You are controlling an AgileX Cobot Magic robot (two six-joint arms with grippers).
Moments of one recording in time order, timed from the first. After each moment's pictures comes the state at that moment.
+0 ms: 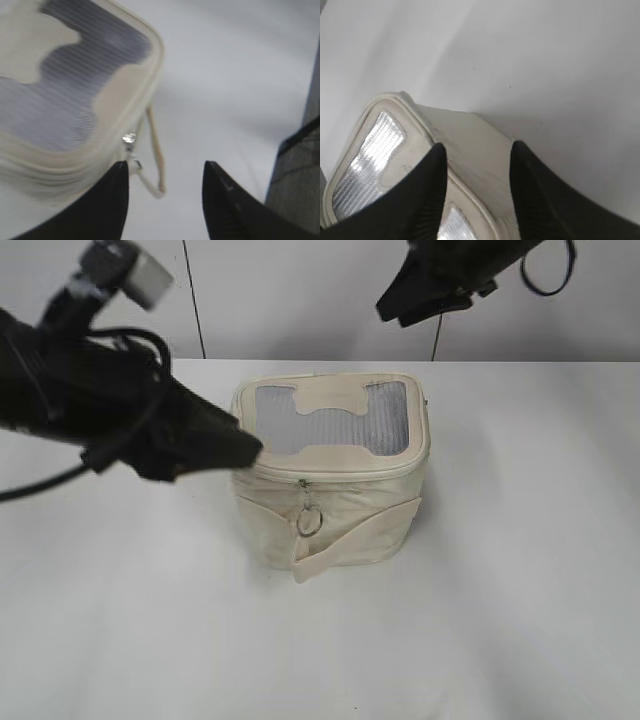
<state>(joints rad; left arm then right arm) -0.55 1.41 -0.81 -1.10 0.59 1.28 0.17 2.32 -2.17 0.77 1.21 -0.52</state>
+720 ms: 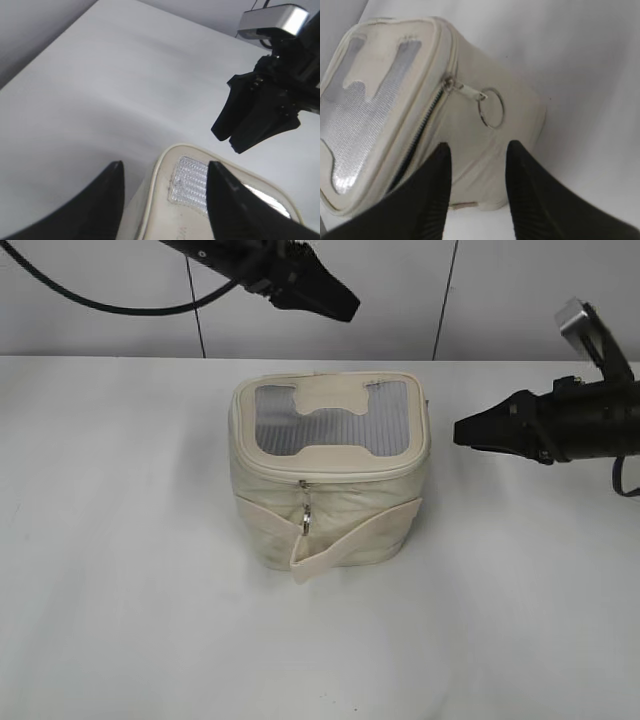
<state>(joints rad) -0.37 2.18 -1.97 -1.03 1.14 1.14 -0.05 1.80 -0.85 1.54 0.73 -1.46</state>
